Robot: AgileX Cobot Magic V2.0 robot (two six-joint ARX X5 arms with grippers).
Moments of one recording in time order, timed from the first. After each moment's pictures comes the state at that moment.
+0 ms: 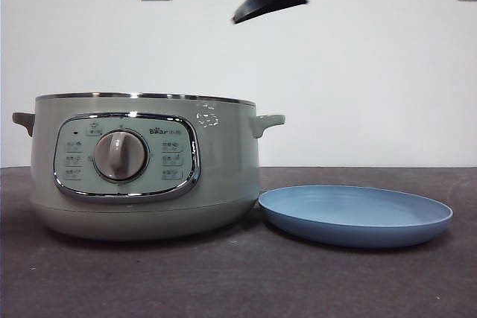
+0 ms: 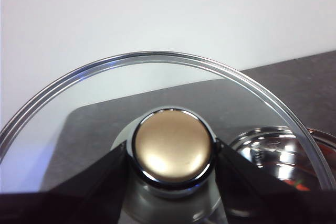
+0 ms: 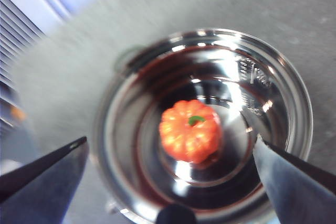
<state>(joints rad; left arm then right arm) -0.43 0.71 1.22 -0.73 -0.41 0.07 0.69 1.62 1.56 -0.62 -0.30 -0.01</state>
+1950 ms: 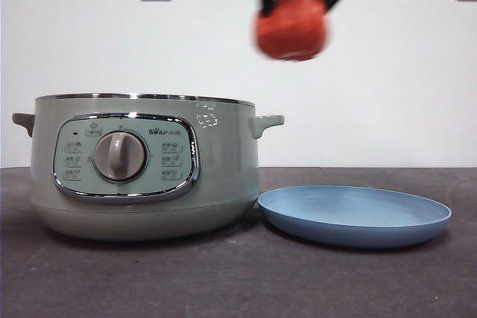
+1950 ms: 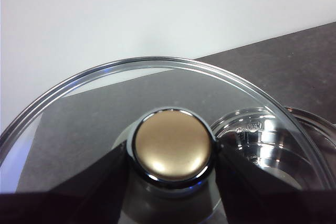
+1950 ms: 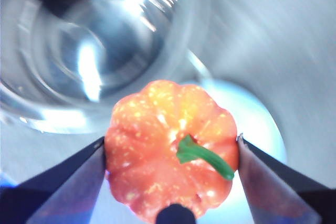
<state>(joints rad) -0.43 0.76 1.22 -0.75 -0.32 0.07 0.62 1.73 1.89 -1.26 0.00 -0.10</state>
